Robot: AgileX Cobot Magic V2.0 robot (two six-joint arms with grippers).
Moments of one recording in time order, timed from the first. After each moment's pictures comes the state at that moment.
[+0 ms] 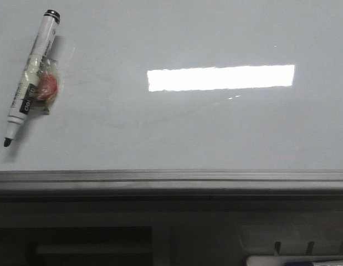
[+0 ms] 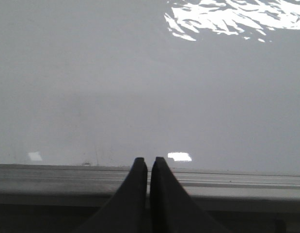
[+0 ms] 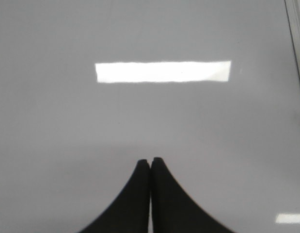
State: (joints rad) left arm 0.01 0.00 0.00 -0.02 0.34 0.00; right arm -0.08 -0.01 0.01 0.12 0.09 -0.21
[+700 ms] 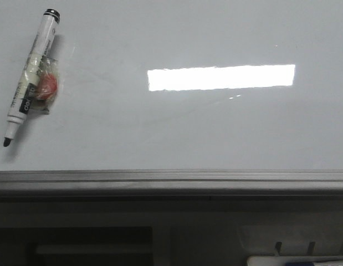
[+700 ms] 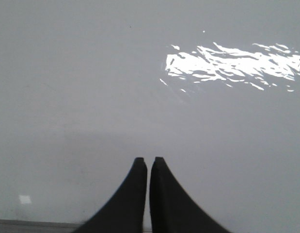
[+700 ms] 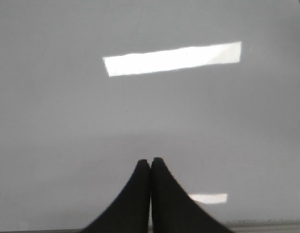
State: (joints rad) left arm 0.01 0.00 0.00 -0.05 0.16 0.00; right arm -0.08 -0.01 0.01 0.24 0.14 -0.21
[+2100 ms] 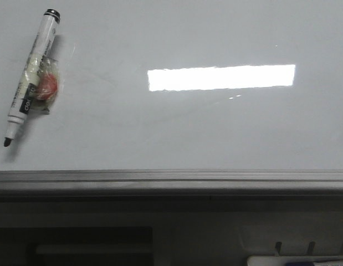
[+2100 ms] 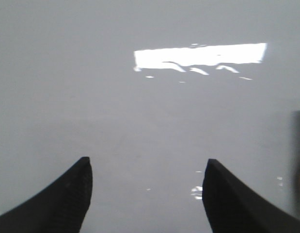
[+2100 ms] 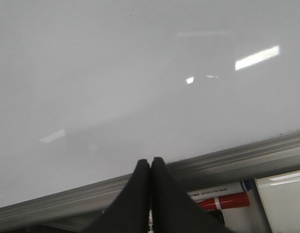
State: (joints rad) left arm -0.19 0.37 -0.24 -0.06 0.05 0.06; right arm -0.08 0.44 -0.16 0.59 0.34 -0.20
